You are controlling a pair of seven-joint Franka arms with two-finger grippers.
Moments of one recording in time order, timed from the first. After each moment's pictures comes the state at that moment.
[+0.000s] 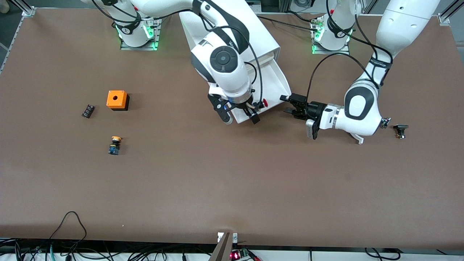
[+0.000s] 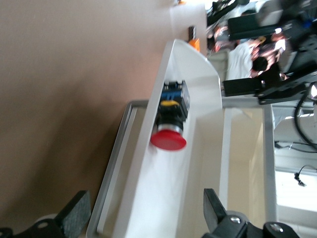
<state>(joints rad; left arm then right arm) 0.07 0.47 -0.24 -1.98 -0.98 1.73 0.83 0.75 0.75 0.09 -1.14 0.09 2.02 1.81</state>
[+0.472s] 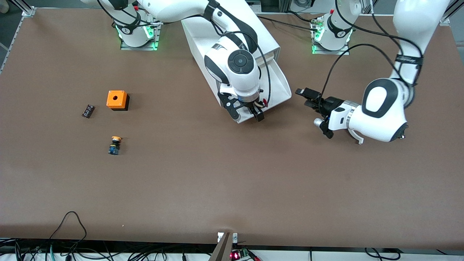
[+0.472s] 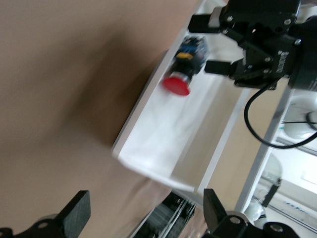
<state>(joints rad) 0.08 0.41 -0.23 -1.76 -0.62 1.48 0.41 0.79 0.81 0.09 -1.14 0.05 2.04 1.86</state>
